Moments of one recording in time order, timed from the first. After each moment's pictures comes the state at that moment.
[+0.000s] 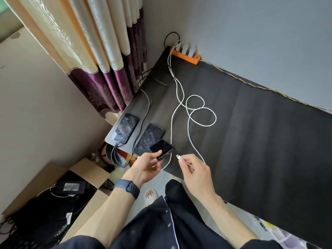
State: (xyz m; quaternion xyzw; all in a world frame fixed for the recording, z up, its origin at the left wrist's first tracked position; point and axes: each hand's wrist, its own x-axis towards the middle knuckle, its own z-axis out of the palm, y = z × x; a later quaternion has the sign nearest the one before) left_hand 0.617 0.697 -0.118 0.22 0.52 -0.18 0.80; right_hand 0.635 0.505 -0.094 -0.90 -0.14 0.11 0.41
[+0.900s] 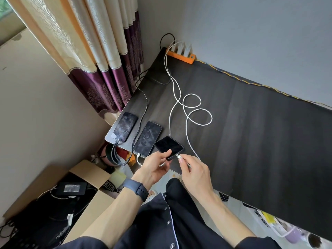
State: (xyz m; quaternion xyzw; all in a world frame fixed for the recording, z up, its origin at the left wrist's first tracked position) left_hand 0.604 0.663 -0.100 0.27 0.48 -0.16 0.82; right_hand 0.609 0.504 -0.094 -0.92 -0.13 0.06 0.35
